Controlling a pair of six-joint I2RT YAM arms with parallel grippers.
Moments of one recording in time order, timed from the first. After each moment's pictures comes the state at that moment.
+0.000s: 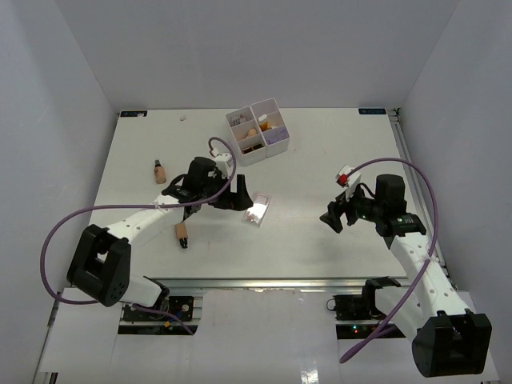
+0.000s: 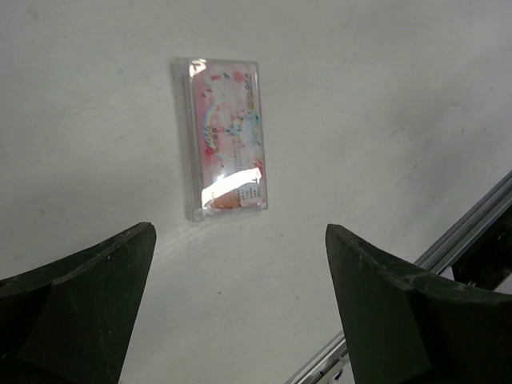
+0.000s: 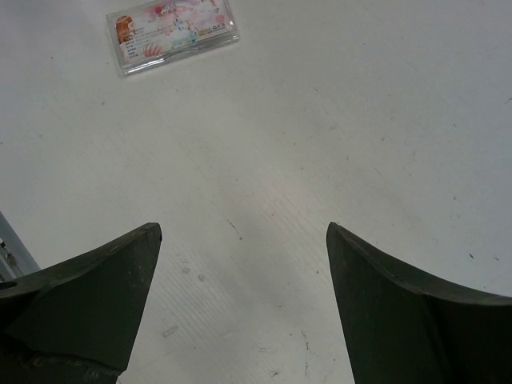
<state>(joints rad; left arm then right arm) -0.49 1.40 0.87 -0.15 0.33 -0.35 0.11 0.89 0.63 -0.39 -0.68 -0.46</state>
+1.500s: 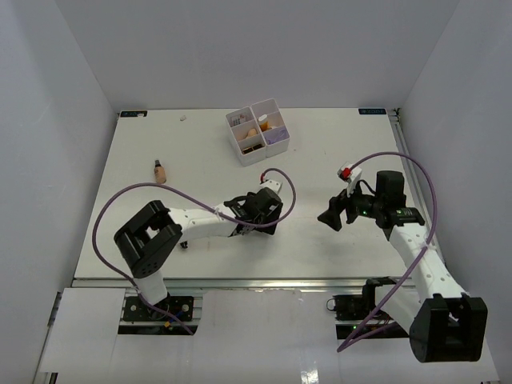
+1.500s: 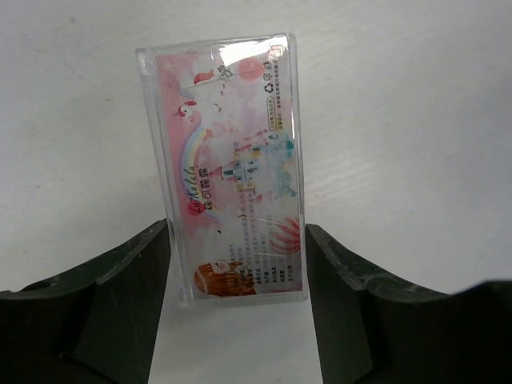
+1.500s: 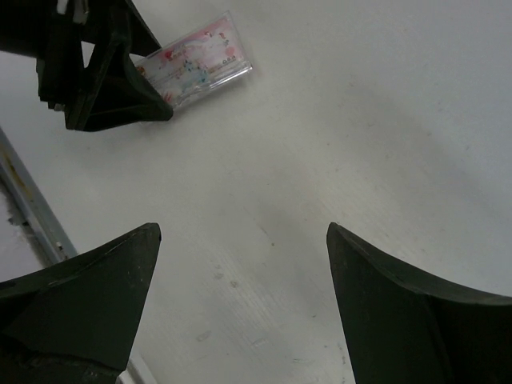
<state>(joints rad) -0.97 1.72 0.99 -0.16 -0.31 -0.43 0.07 1.01 0.67 -0.41 -0.81 -0.38</state>
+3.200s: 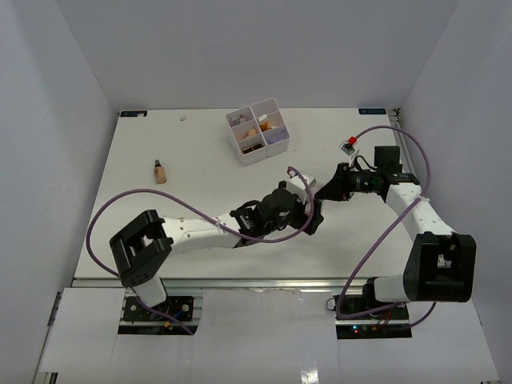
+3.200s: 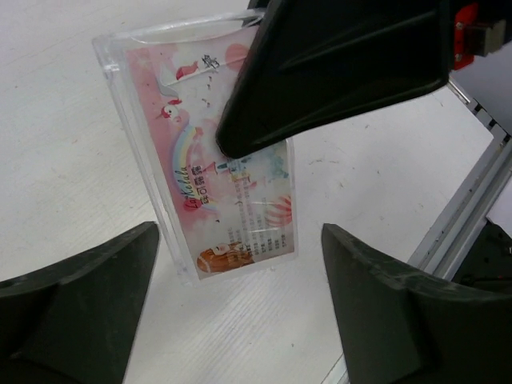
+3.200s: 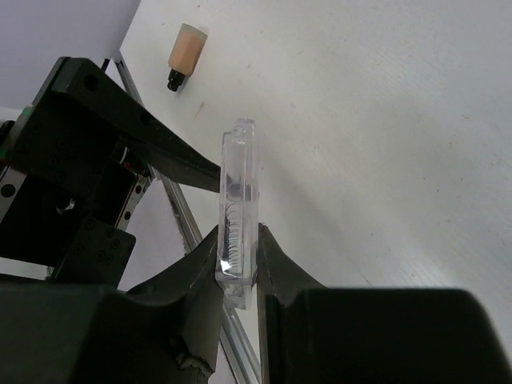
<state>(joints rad) -1.11 1.68 1.06 0.26 -0.20 -0.37 0.03 1.36 0.92 -0.45 -1.12 -0.05</state>
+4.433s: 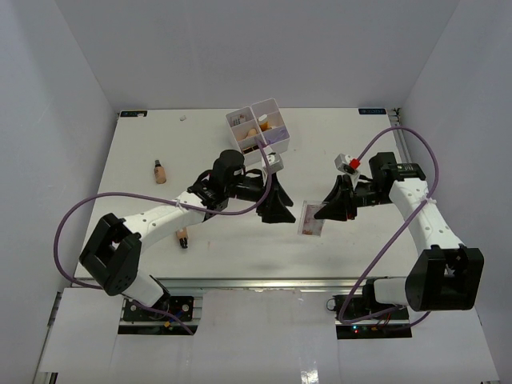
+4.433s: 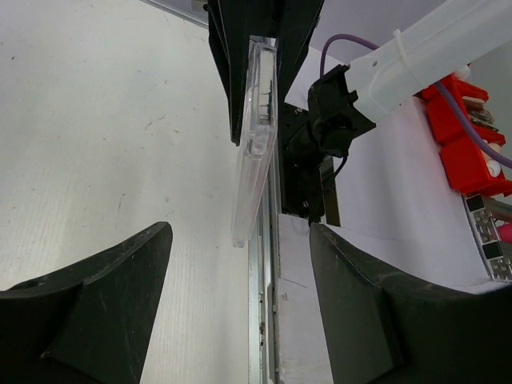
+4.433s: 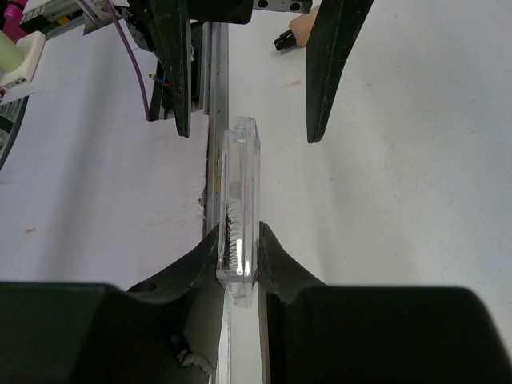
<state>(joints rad) -0.74 1.50 1.01 0.23 0.93 -0.23 0.07 1.31 1.07 -1.26 -1.38 -1.17</state>
